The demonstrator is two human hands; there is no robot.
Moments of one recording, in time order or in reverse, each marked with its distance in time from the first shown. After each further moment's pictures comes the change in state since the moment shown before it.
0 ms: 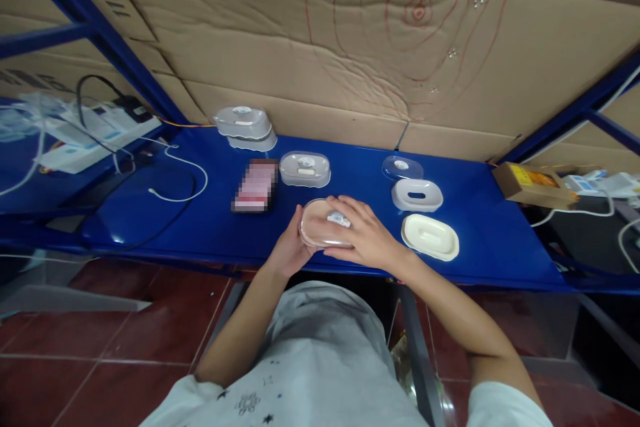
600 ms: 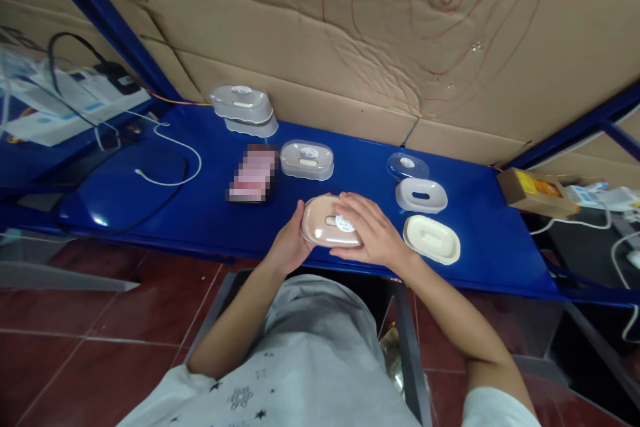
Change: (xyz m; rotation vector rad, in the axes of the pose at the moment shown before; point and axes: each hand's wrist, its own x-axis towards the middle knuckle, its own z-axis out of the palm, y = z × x) left_hand 0.001 -0.007 0.000 0.039 0.051 0.110; right_hand -0.003 0.008 0.002 0.033 0.197 -0.080
